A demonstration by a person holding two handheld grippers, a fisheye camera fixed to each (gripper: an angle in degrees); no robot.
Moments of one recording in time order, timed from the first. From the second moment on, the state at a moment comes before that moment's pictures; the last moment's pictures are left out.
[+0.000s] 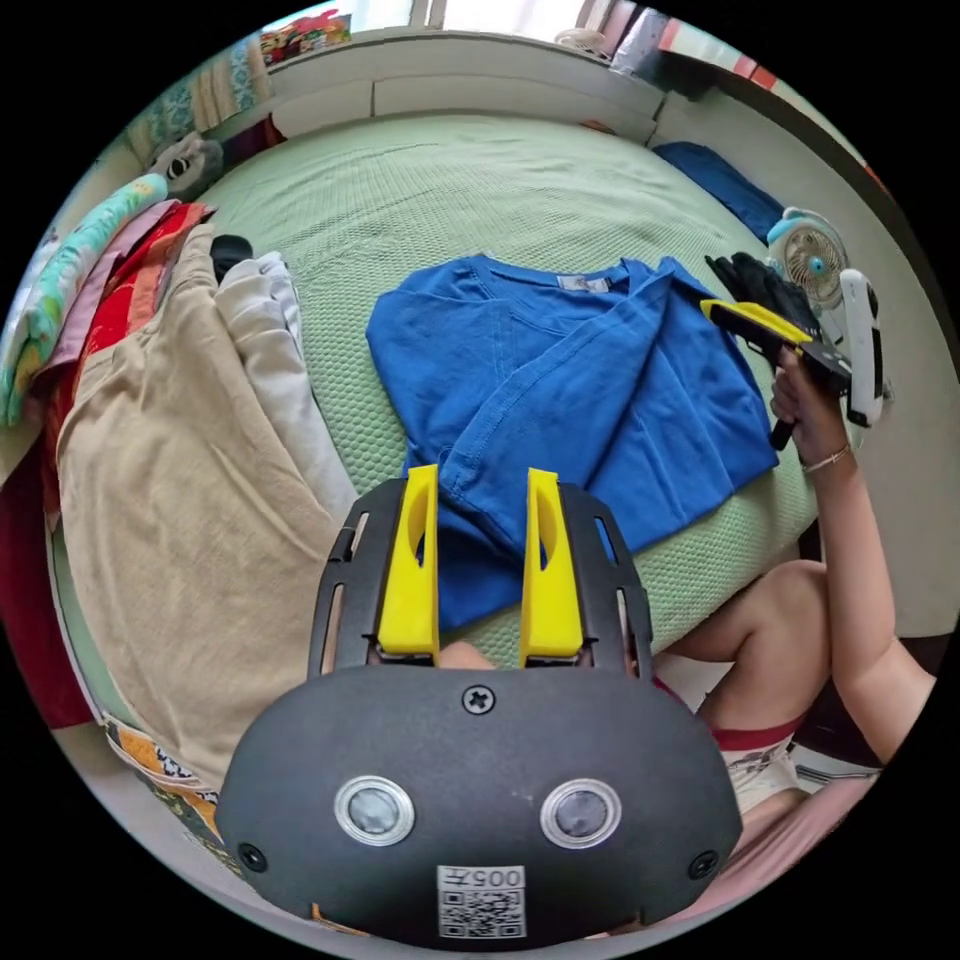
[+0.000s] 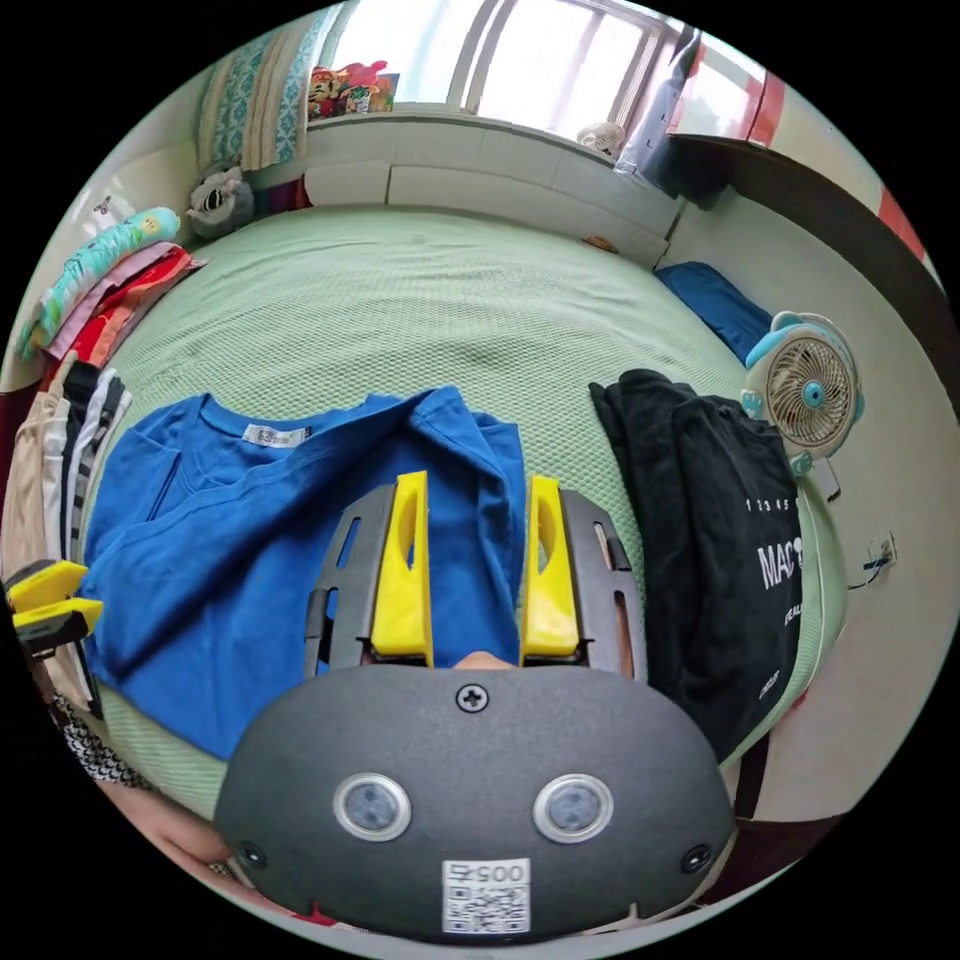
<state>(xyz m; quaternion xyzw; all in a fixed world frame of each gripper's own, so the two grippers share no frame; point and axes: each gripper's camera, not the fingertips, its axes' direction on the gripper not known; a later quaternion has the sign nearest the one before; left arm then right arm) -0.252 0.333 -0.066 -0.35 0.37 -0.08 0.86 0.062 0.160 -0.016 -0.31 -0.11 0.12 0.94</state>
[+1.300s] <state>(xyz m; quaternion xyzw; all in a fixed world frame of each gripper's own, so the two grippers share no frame) -0.297 0.404 -0.282 -0.31 0.32 -0.09 0.89 0.274 0.292 -0.194 -0.31 -0.27 0.23 0.88</state>
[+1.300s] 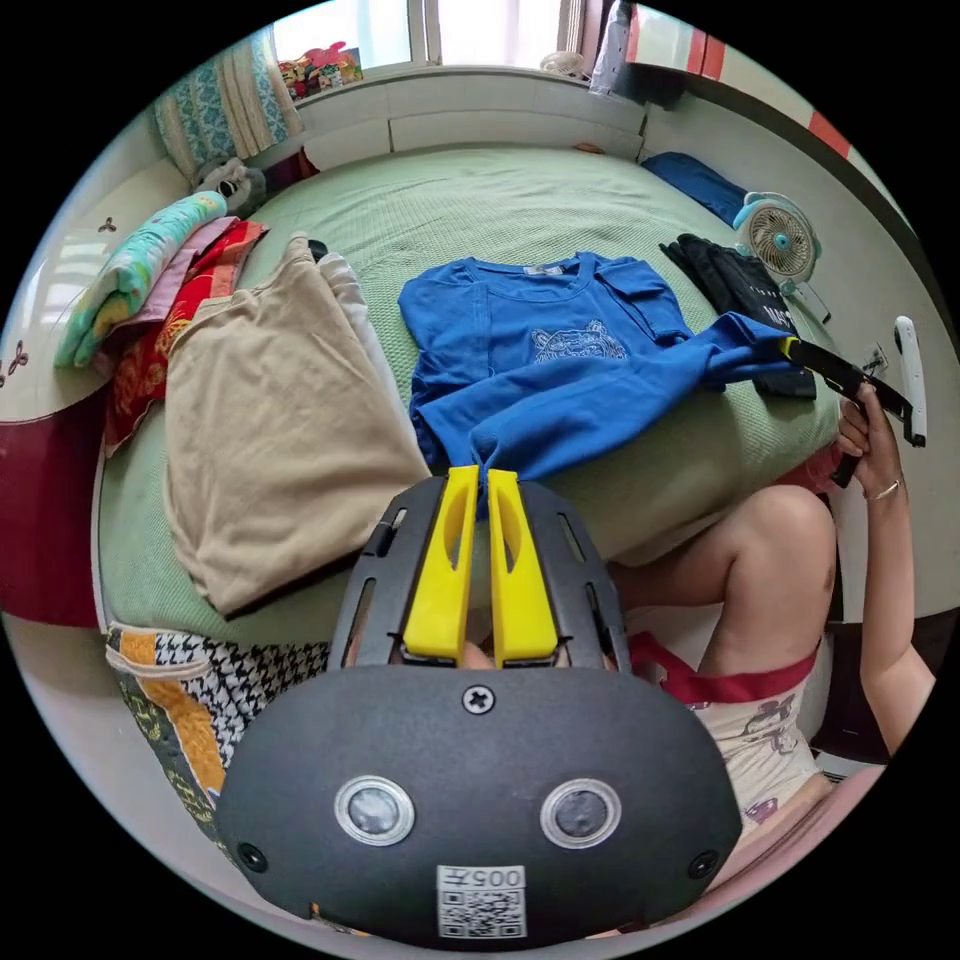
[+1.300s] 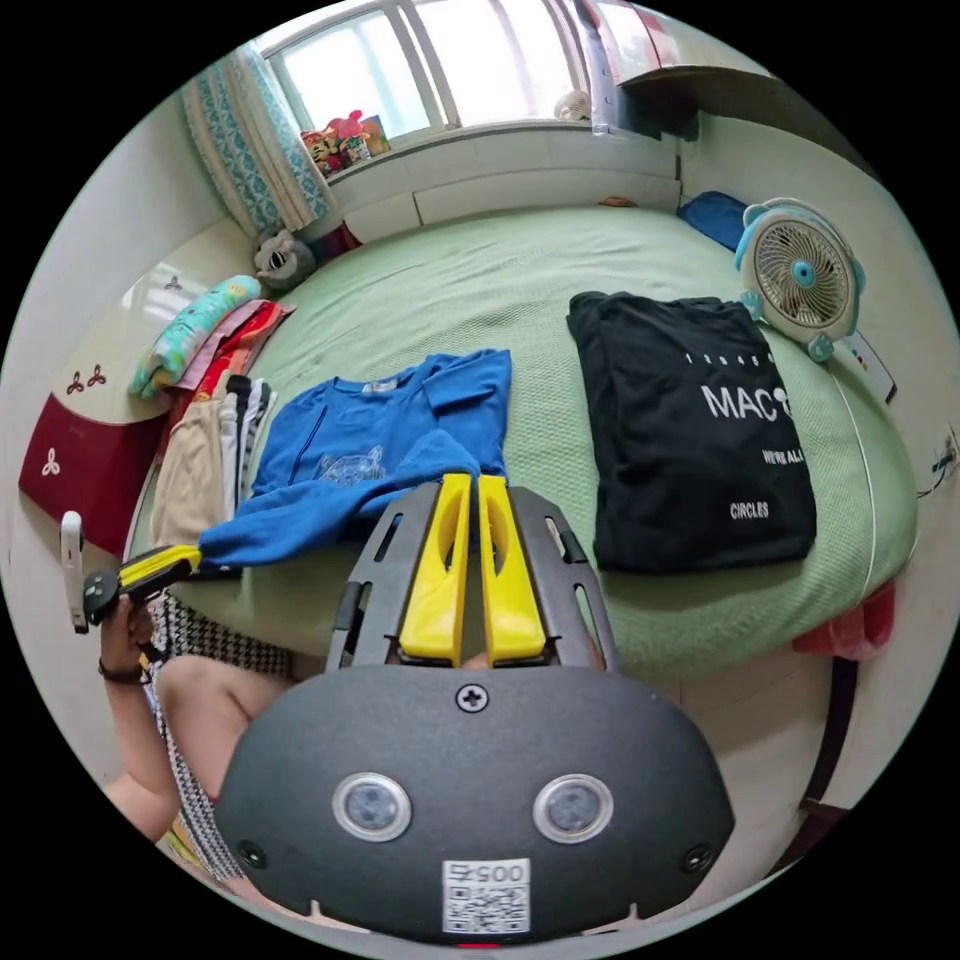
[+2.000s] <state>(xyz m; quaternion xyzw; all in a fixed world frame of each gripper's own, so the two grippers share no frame) -0.328 0.524 -0.383 -0.37 0.32 -0.16 0.86 0.335 0.431 -0.316 -0.31 -0.30 0.26 0.86</state>
